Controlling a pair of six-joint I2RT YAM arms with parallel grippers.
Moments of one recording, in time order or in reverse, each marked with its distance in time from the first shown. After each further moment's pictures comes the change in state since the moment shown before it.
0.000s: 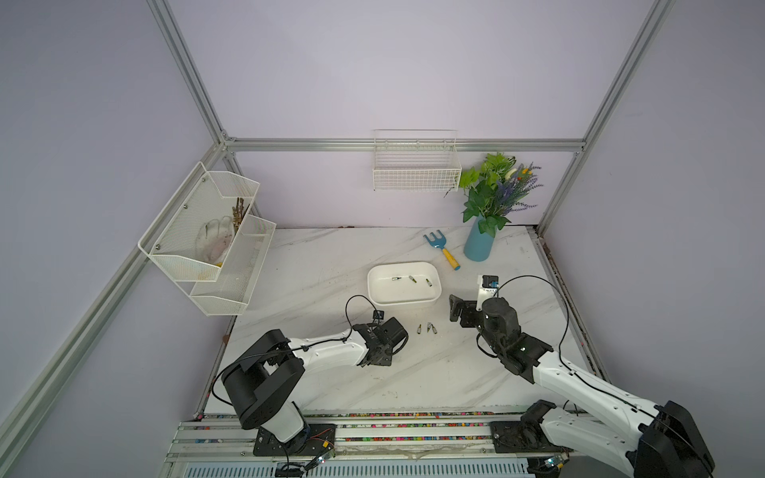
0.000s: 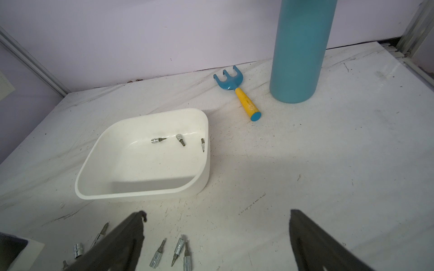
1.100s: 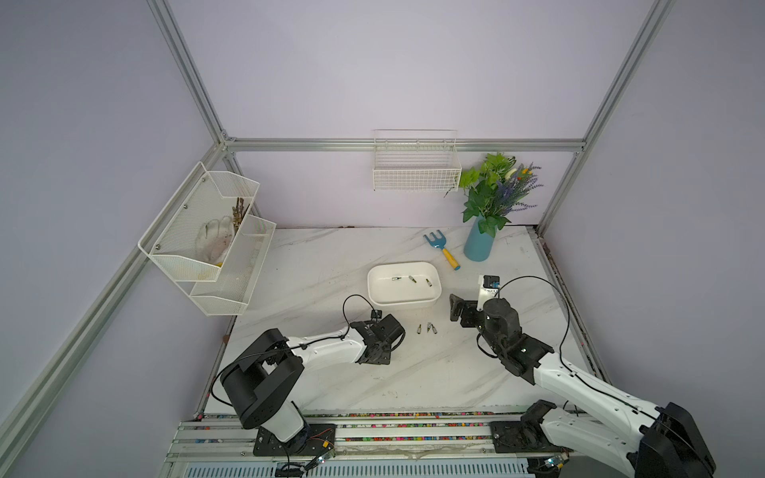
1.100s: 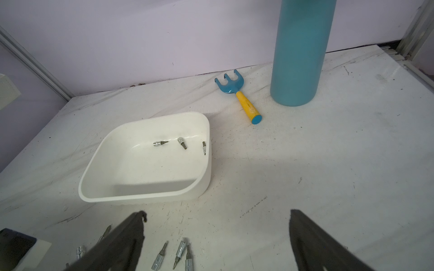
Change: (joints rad) left arm 0.029 -0.010 0.000 -0.015 0.080 0.022; right arm 0.000 -0.010 -0.010 0.021 0.000 0.000
